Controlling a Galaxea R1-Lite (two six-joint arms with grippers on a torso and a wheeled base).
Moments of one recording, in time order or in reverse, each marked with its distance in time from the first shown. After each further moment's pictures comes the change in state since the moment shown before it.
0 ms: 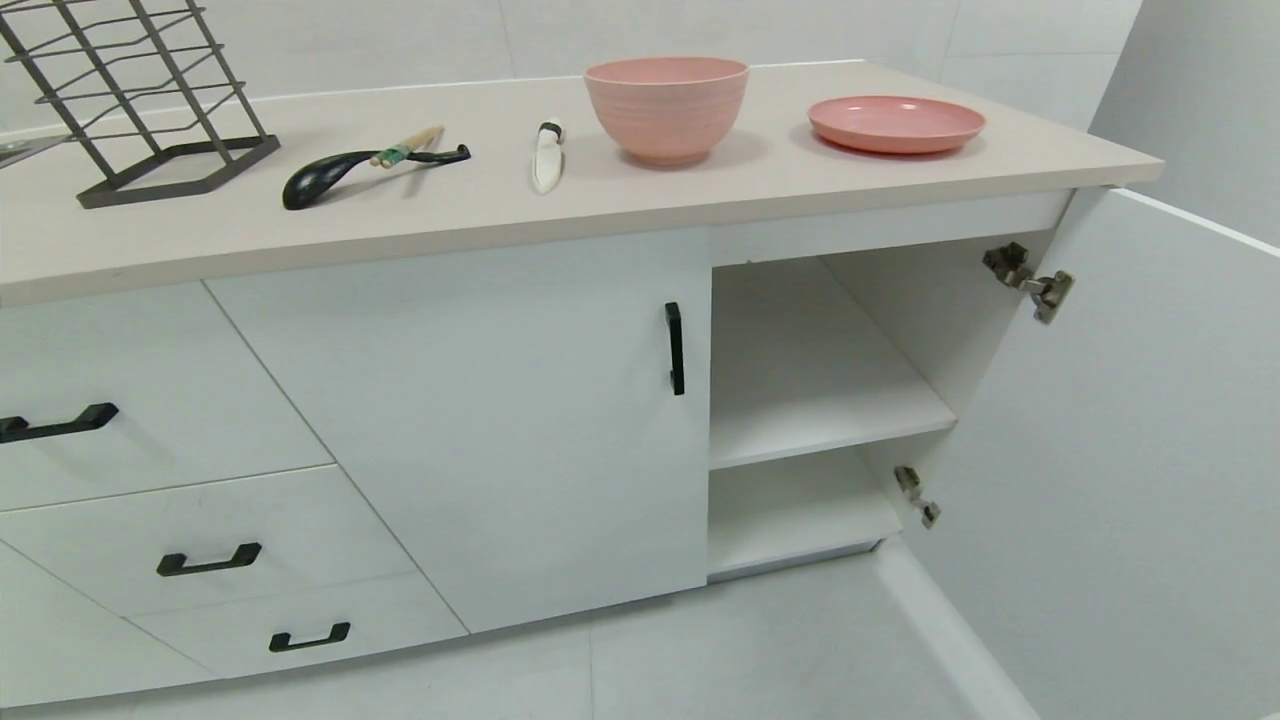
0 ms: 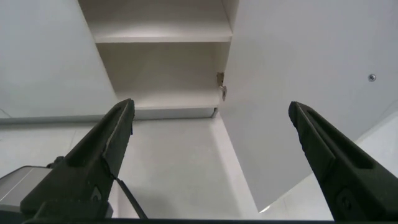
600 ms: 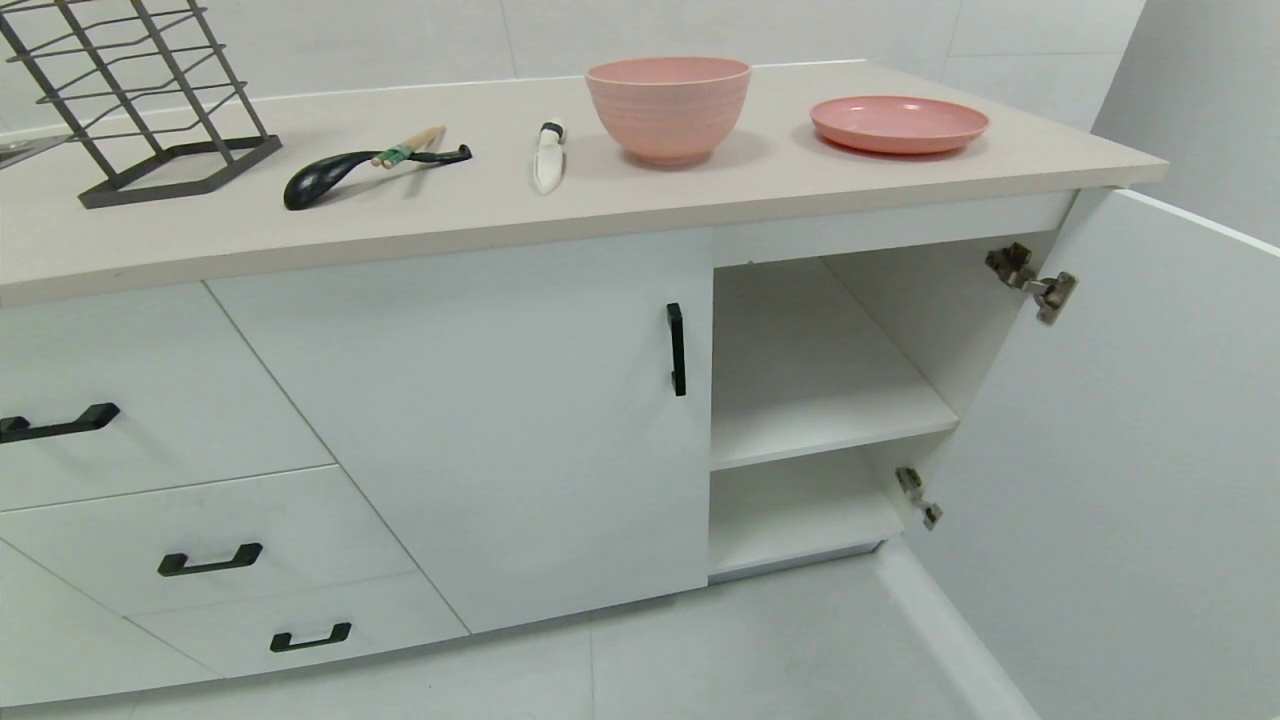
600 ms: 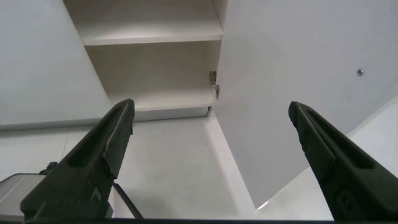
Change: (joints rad) left arm 0.001 0.000 0.000 0.002 0.002 -0.002; right arm 0.000 0.000 0.000 0.000 -0.047 0.016
